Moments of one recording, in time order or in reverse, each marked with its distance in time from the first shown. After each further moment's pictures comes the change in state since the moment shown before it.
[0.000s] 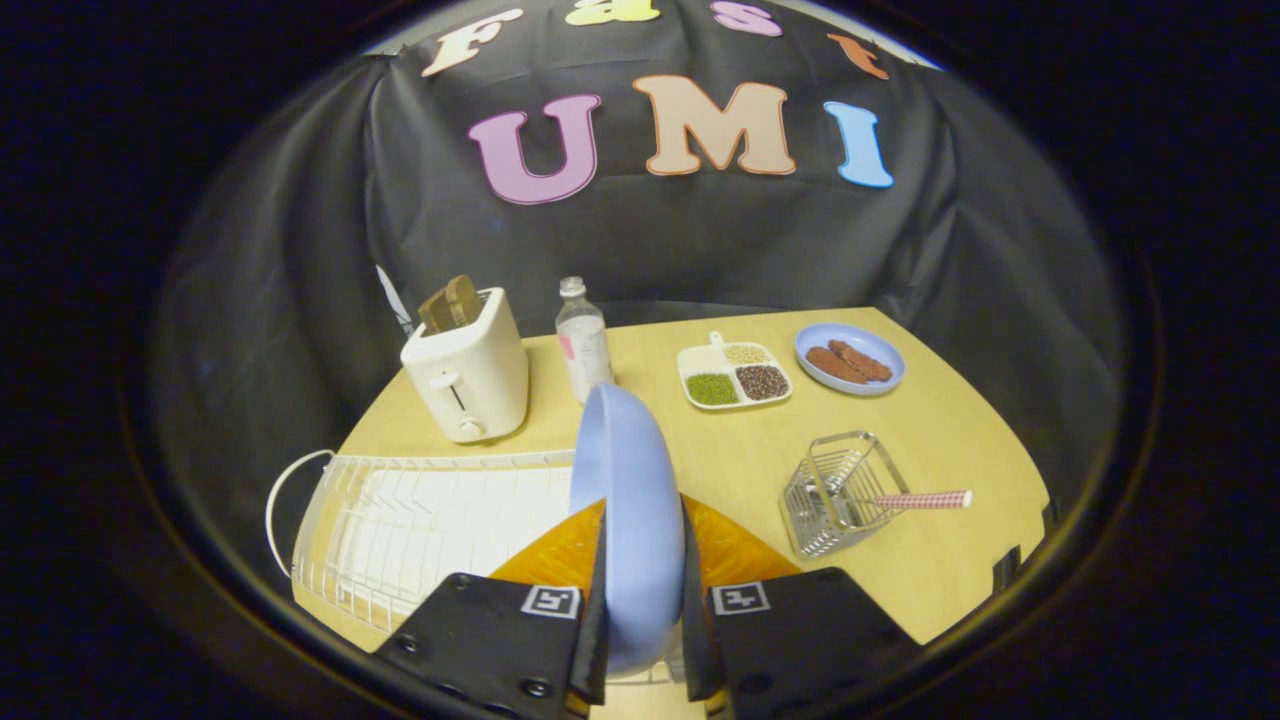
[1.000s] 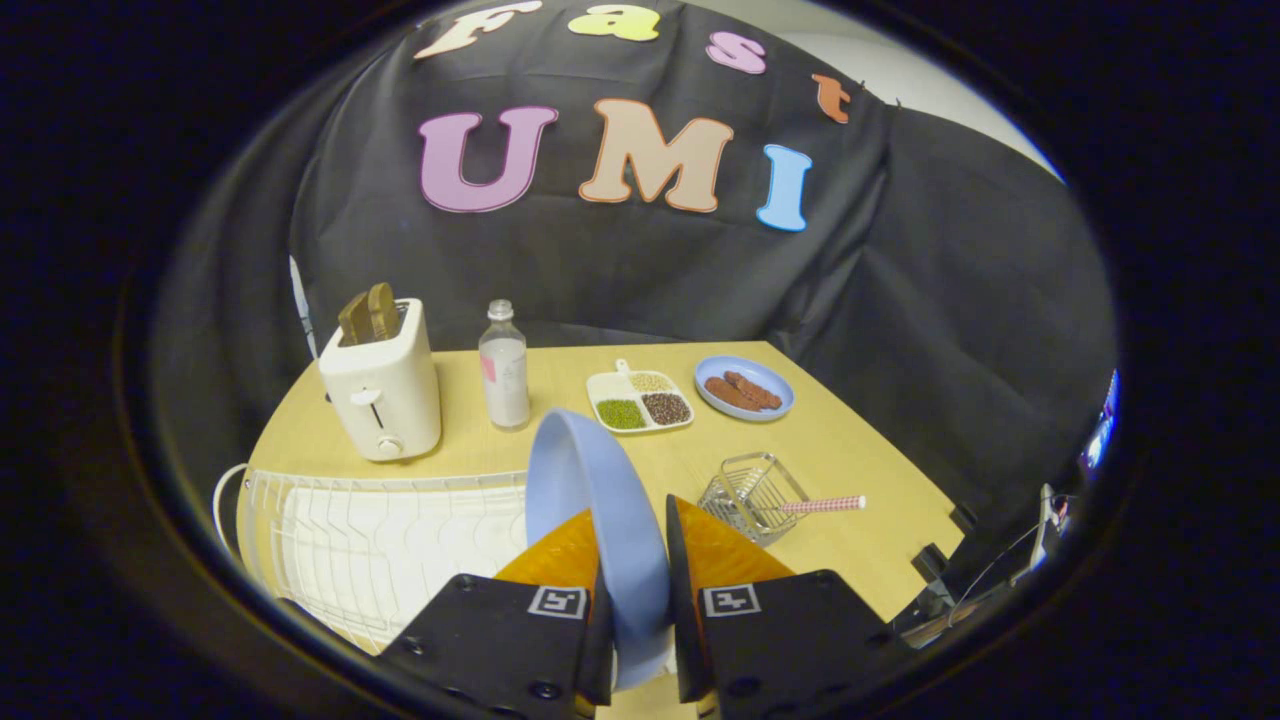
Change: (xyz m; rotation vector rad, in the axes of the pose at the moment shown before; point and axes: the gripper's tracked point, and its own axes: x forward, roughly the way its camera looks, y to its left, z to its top) arm -0.027 -0.005 0.024 -0.041 -0.075 -0.339
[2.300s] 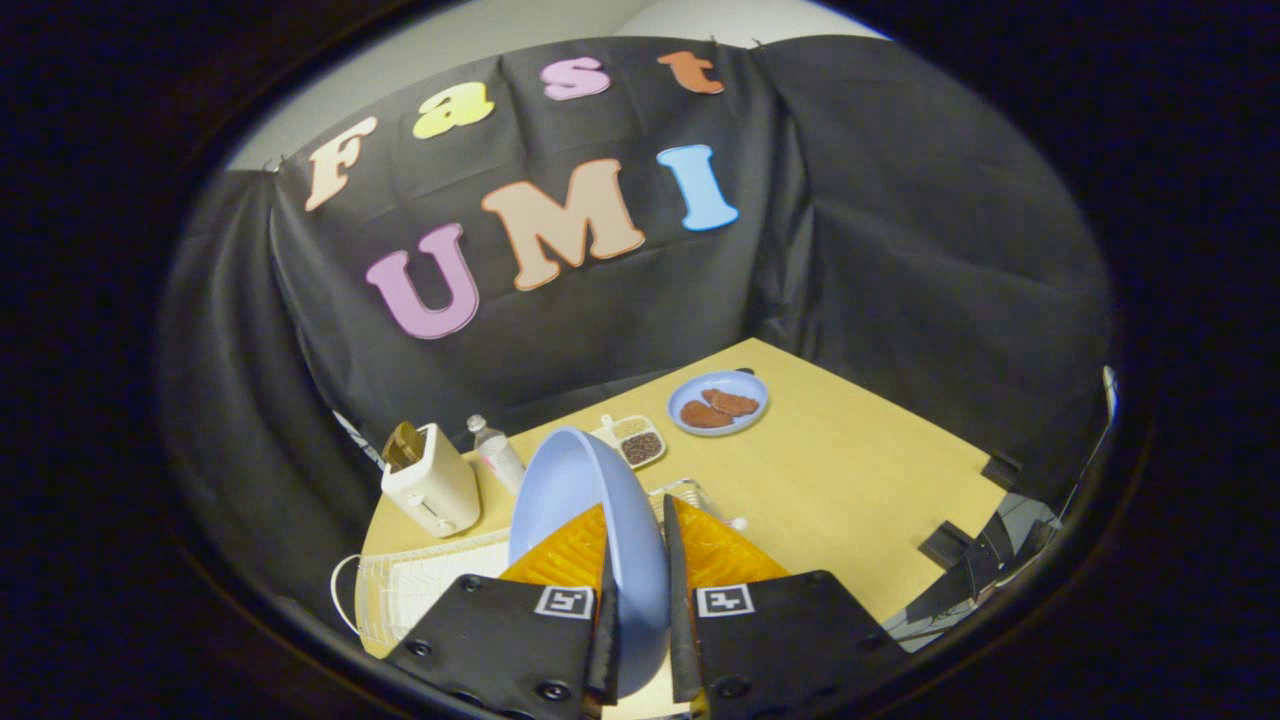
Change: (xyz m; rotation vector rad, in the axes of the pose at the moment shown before) arm -0.044 -0.202 0.032 0.405 -0.057 0.202
